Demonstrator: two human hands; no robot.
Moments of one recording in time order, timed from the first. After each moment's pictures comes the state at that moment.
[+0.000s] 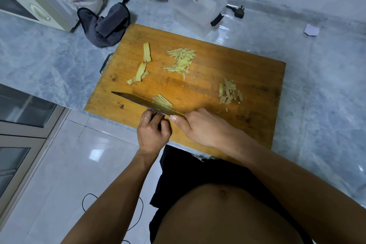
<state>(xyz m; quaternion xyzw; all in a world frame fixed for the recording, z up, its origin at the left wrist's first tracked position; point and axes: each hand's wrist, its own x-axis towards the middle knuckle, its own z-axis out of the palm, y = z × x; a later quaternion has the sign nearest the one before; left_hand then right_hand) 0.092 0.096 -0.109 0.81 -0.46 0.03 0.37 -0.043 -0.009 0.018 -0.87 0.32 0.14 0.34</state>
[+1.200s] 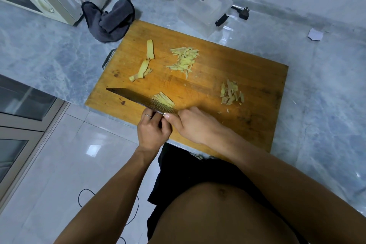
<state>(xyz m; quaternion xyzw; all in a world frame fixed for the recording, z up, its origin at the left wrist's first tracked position) 0.090 0.099 -0.105 0.81 -0.46 0.05 0.36 -0.024 -0.003 0.010 -0.87 0.33 0.15 0.34</state>
